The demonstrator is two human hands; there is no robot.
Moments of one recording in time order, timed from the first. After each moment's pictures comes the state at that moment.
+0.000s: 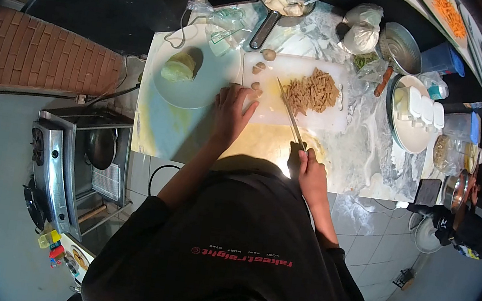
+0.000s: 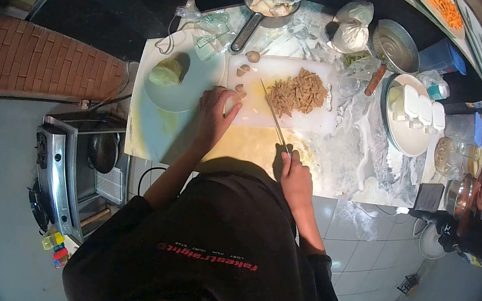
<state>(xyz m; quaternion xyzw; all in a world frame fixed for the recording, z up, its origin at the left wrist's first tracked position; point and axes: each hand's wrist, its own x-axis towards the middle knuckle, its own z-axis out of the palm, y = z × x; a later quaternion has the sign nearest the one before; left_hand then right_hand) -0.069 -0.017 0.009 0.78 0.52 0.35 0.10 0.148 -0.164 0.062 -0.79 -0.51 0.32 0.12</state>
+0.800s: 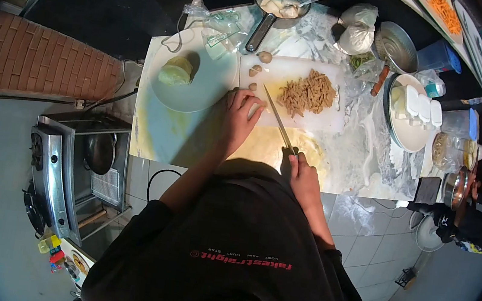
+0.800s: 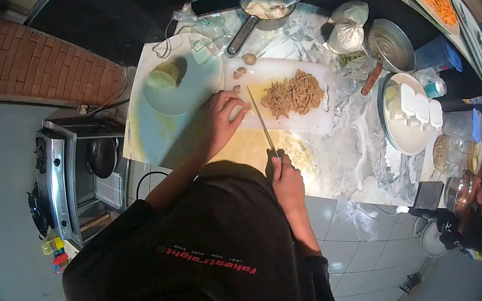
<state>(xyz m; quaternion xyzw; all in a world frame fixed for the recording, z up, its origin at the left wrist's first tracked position) -0.050 -0.021 -0.002 0.77 0.48 0.38 0.18 0.136 -0.170 0.063 -0.77 -0.51 0.36 0.14</state>
